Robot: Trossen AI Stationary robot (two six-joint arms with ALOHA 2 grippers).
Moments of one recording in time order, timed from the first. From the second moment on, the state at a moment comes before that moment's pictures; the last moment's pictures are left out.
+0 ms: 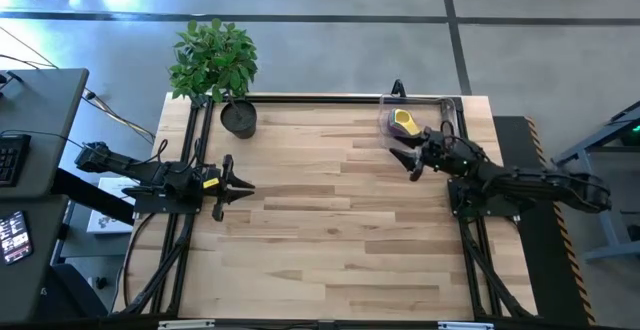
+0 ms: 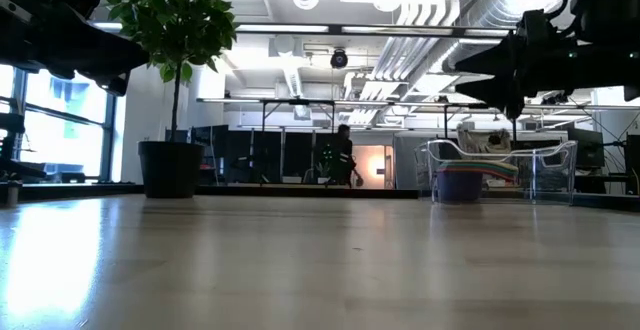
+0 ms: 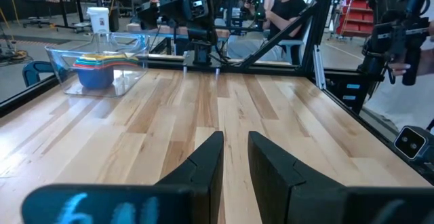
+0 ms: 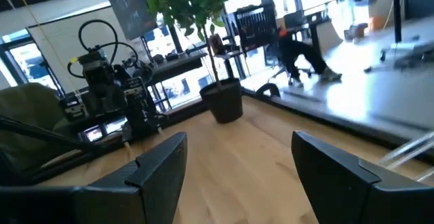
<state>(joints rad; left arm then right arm) -0.28 0.13 0.01 0.05 -0.24 -0.08 -0.38 0.62 0.01 0.67 -0.03 0.30</state>
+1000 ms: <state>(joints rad) -0.28 0.13 0.01 0.05 -0.24 -0.08 -0.38 0.27 0.01 0.01 0.01 0.17</state>
